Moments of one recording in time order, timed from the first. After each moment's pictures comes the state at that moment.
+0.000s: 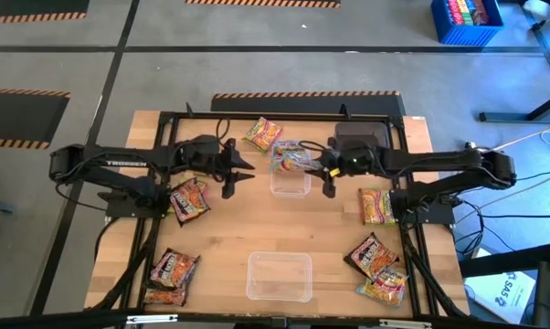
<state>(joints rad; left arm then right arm) 0.22 1.13 0.66 0.02 0.14 0.04 -0.19 1.21 0.72 -0.02 -0.04 -0.06</state>
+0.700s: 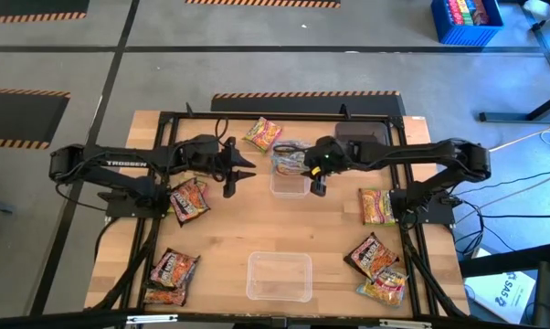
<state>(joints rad) 0.22 1.13 0.66 0.06 0.12 0.04 -0.22 1.46 0.92 -0.28 -0.04 -0.07</state>
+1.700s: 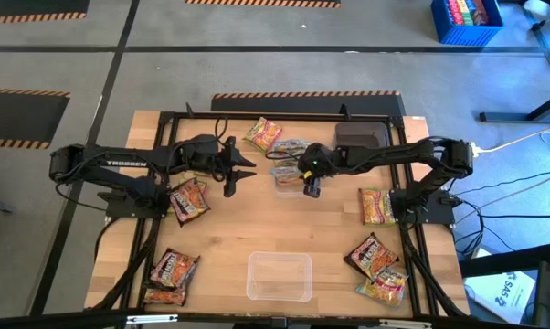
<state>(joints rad) 0.22 1.13 0.66 0.07 0.11 0.04 -0.22 1.61 0.92 -0.24 0.09 -0.06</state>
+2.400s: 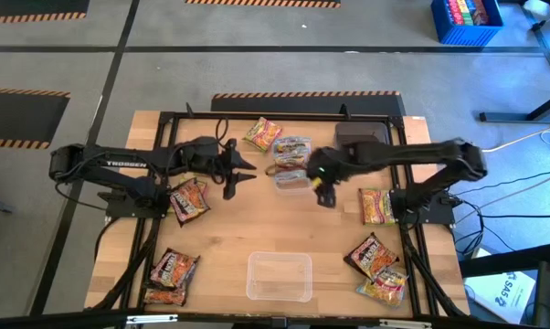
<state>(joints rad) 0.19 1.13 0.66 0.07 0.11 0.04 -0.02 1.48 1.27 -0.92 0.03 0.08</state>
